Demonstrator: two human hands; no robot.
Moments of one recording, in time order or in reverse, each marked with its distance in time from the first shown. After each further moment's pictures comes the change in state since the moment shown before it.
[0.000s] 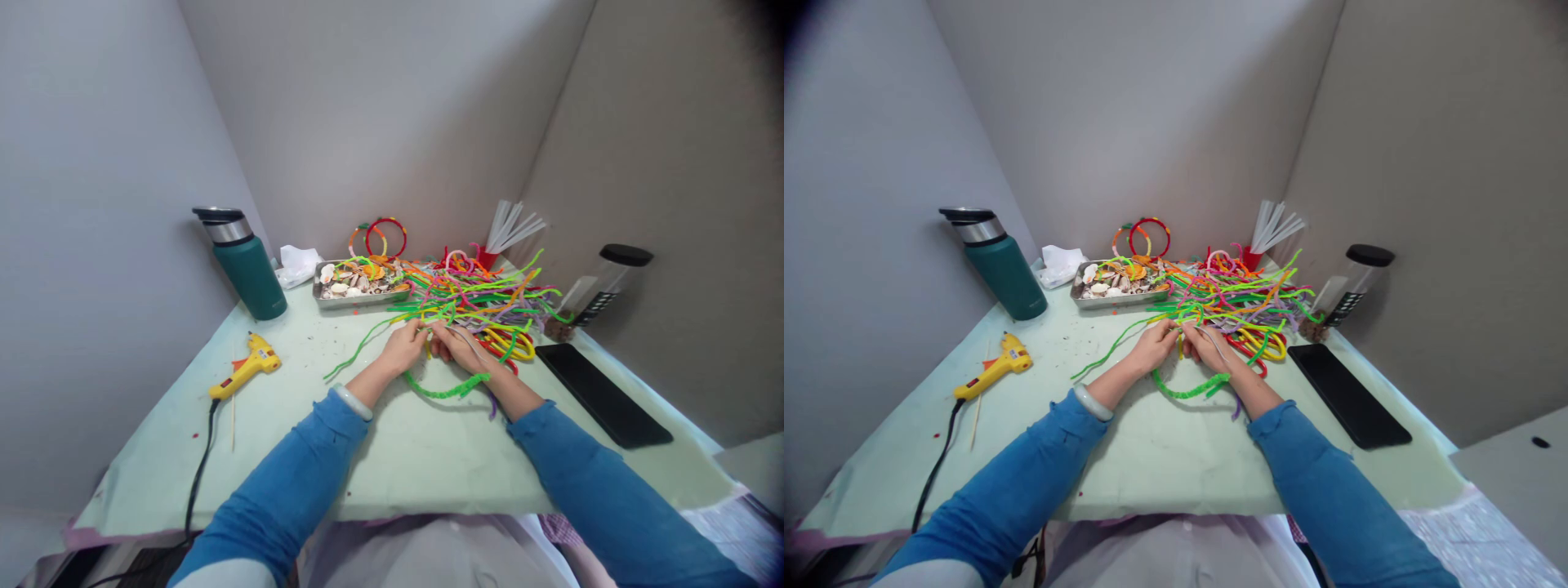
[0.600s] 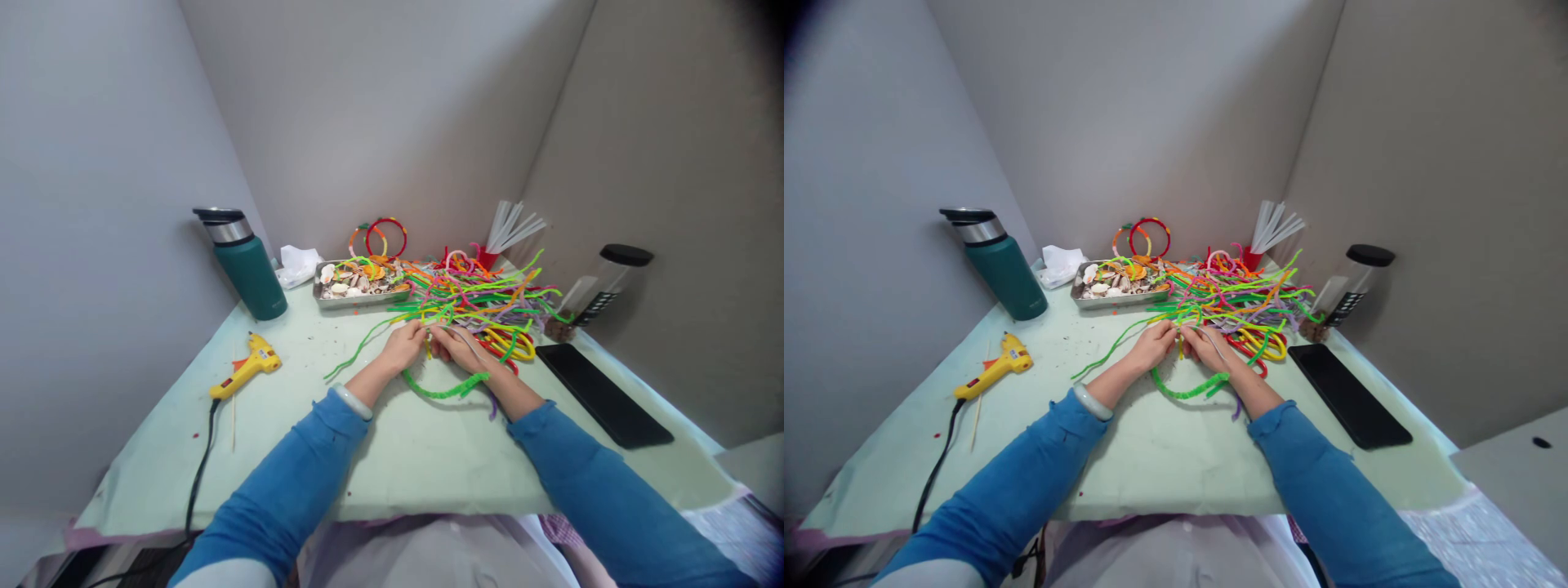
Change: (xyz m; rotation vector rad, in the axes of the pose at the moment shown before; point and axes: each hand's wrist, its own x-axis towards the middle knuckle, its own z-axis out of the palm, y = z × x) left_hand 0.005 -0.008 0.002 -0.043 -0.006 0.017; right_hand 0.000 0.001 0.000 -0.032 -0.005 -0.034
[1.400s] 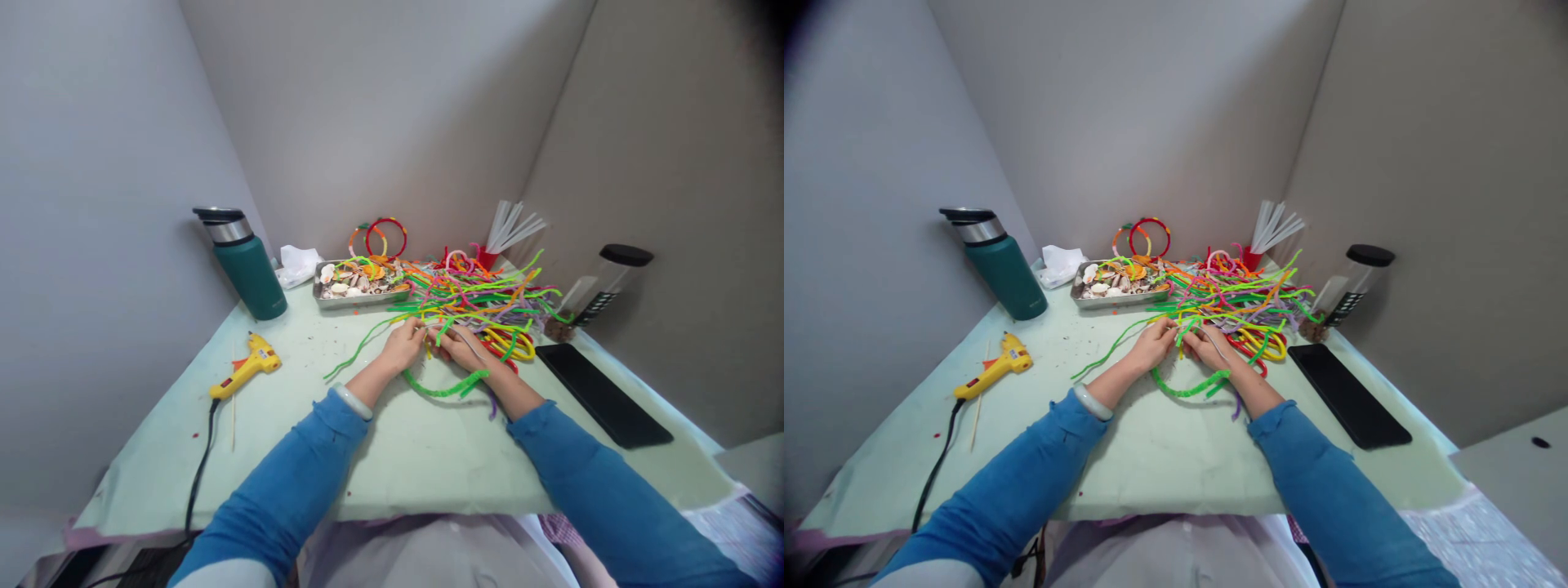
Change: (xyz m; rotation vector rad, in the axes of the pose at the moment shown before) left_hand 0.000 0.000 0.002 -0.033 0.033 -0.062; right_hand -0.001 -0.003 0.002 0.096 -0.007 0.032
